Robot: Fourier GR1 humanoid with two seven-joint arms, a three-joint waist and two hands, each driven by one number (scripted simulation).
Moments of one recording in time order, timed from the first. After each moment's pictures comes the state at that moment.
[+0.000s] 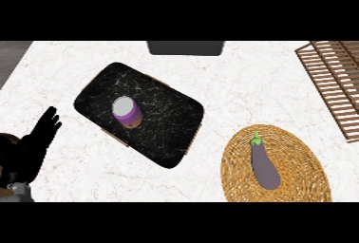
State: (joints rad) left arm 0.00 0.29 0.18 -1.43 0.07 -0.08 0.10; right arm -1.40 -0.42 -0.51 -0.81 1.81 0.08 1.10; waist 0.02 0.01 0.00
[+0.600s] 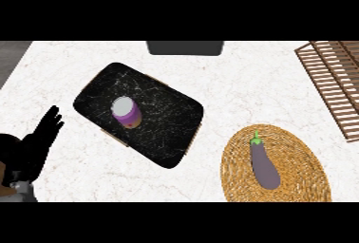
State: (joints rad) left arm -0.01 0.28 0.17 -1.43 0.05 -0.08 0.11; right arm -1.32 -0.55 -0.59 -0.70 1.77 -0.02 1.05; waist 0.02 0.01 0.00
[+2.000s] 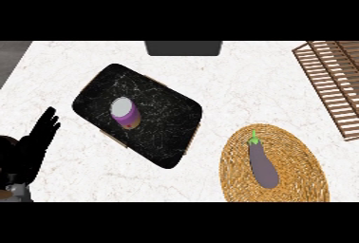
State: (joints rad) left arm 0.00 0.27 0.20 -1.45 0.05 -0.09 0.12; right arm -1.17 -0.58 -0.73 -0.79 1.56 -0.34 1.00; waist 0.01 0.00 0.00
